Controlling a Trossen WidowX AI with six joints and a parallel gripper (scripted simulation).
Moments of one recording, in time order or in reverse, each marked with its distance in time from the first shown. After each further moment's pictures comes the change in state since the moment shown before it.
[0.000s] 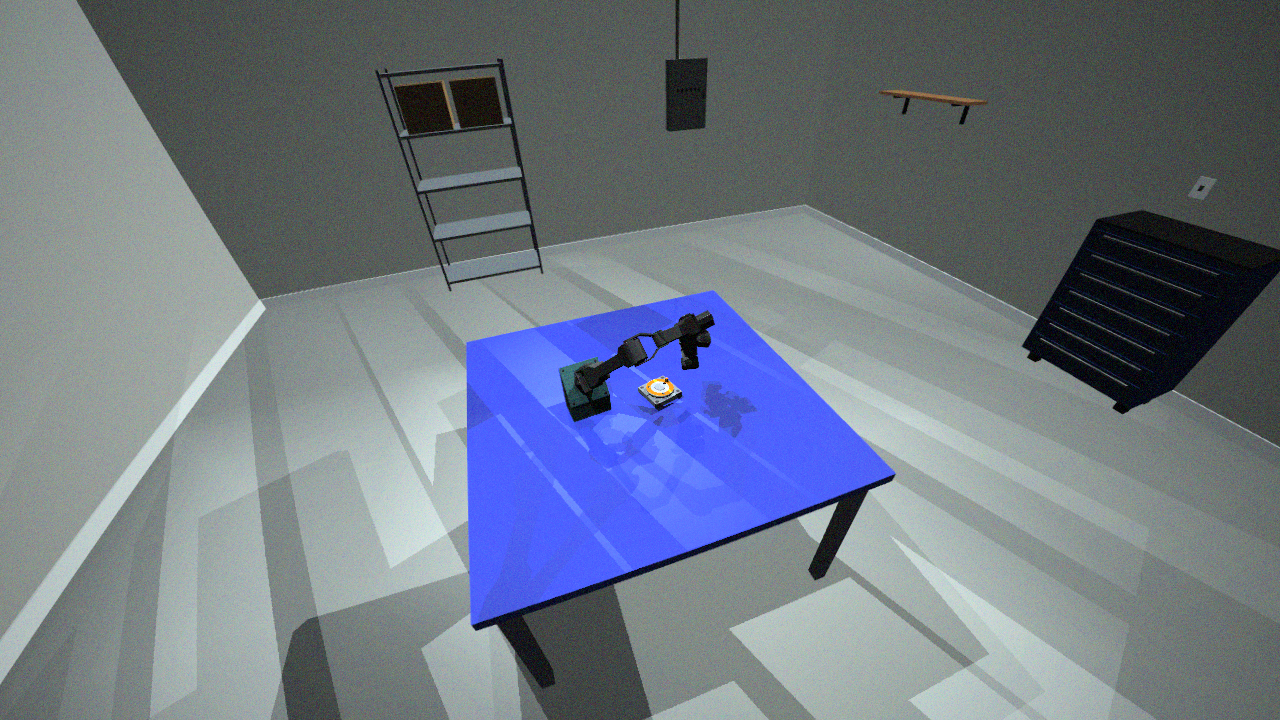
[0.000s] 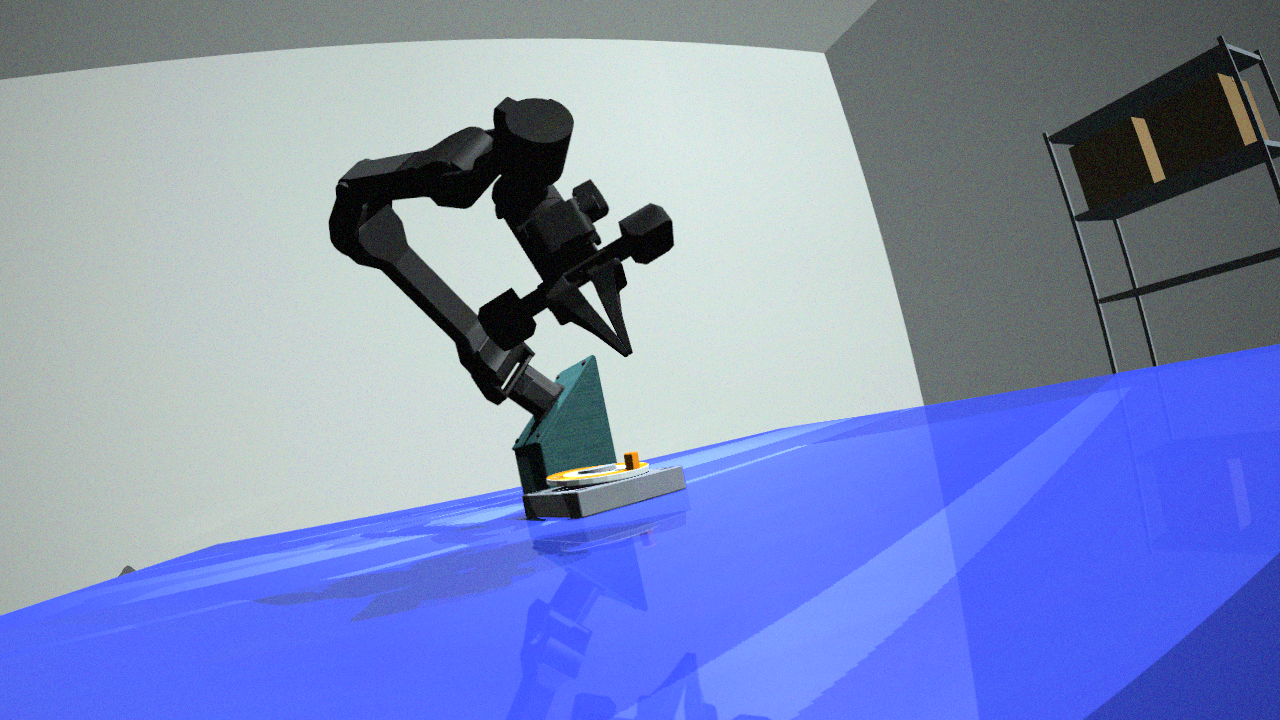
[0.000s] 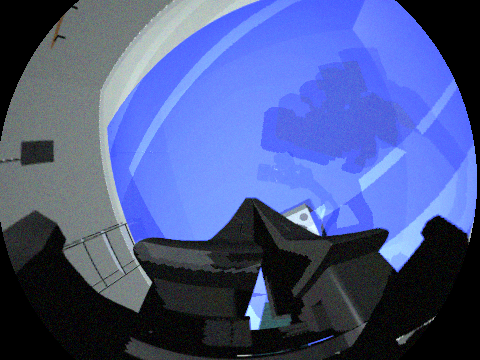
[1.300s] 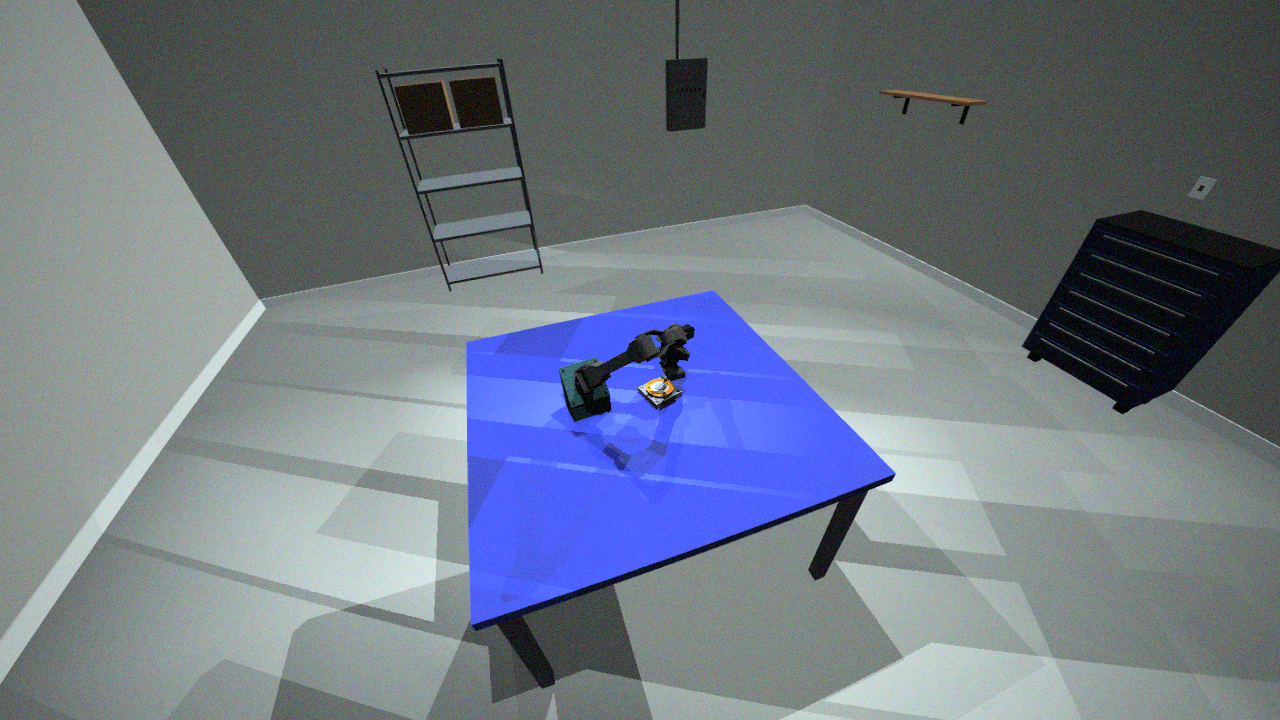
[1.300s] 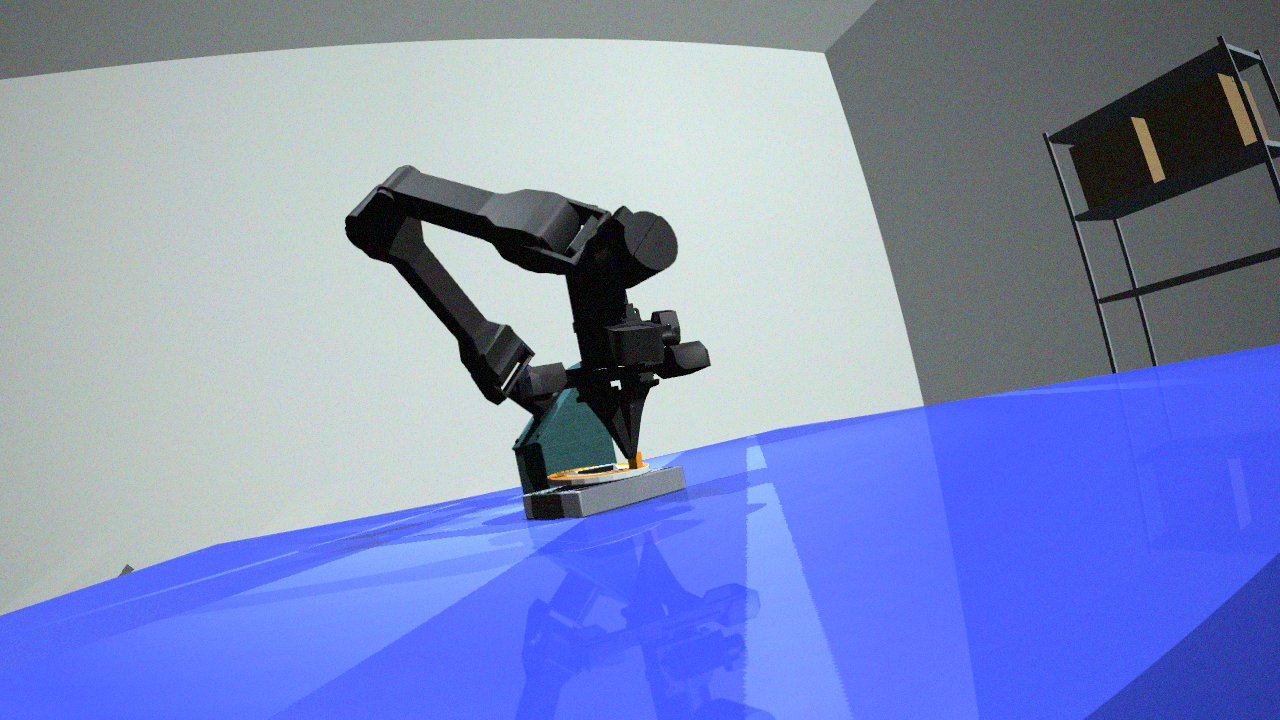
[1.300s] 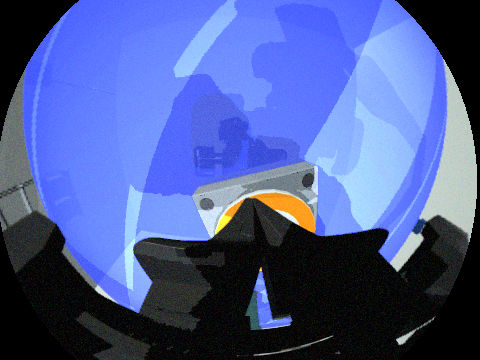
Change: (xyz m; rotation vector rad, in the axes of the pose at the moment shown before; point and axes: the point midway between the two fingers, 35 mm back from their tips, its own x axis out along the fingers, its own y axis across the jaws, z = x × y) arm 0.066 -0.036 -0.093 -0.352 0.218 -0.336
